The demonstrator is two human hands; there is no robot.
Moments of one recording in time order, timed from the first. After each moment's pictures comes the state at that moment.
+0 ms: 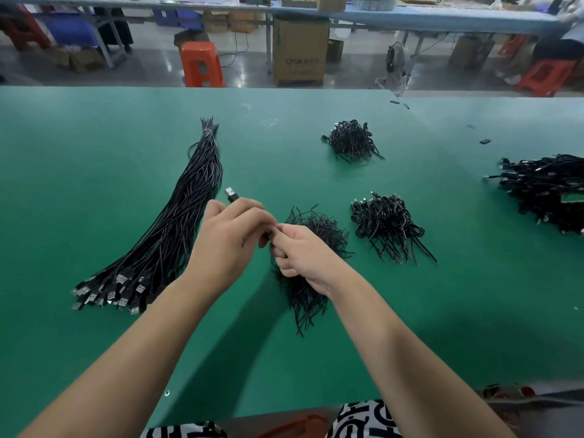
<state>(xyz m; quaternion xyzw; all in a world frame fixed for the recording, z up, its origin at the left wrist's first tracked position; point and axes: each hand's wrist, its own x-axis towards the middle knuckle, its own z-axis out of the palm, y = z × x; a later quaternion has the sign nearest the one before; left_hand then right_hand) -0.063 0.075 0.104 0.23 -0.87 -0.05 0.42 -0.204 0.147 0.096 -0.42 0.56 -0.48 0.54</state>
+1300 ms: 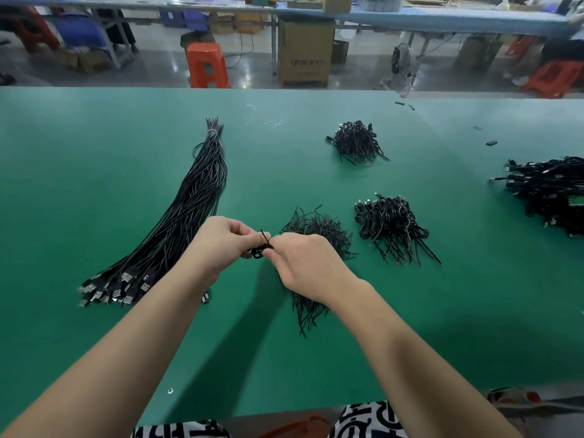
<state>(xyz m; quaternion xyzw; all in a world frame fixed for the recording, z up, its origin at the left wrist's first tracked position) -0.058 0.059 0.103 0.48 -0.66 -0.53 0.23 -0.204 0.160 0.093 -0.74 0.64 -0.19 -0.01</state>
